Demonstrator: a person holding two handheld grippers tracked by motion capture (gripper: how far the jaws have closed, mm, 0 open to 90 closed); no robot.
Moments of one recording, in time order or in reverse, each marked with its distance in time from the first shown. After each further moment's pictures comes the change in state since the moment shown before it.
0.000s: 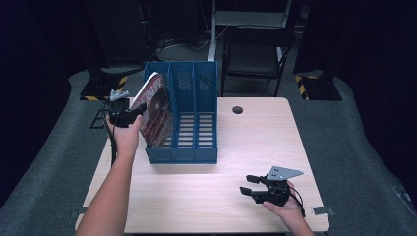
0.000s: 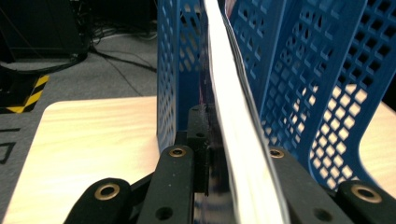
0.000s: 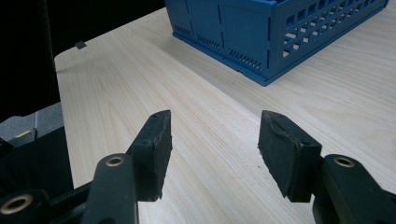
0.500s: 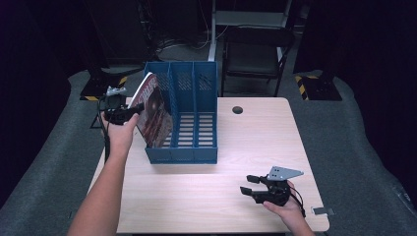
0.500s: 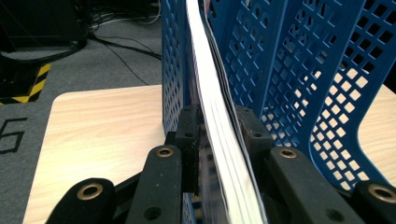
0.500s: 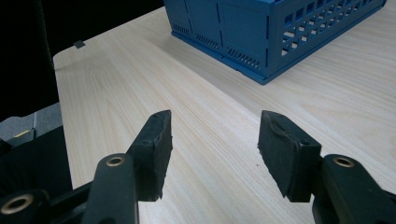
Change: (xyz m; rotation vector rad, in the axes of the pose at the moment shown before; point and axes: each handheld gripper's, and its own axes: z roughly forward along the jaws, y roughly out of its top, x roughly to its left) left arm 0.004 0.018 -0.008 0.064 0.010 0.015; right arm 0.000 -0.001 0.000 -0.002 -0.003 0.003
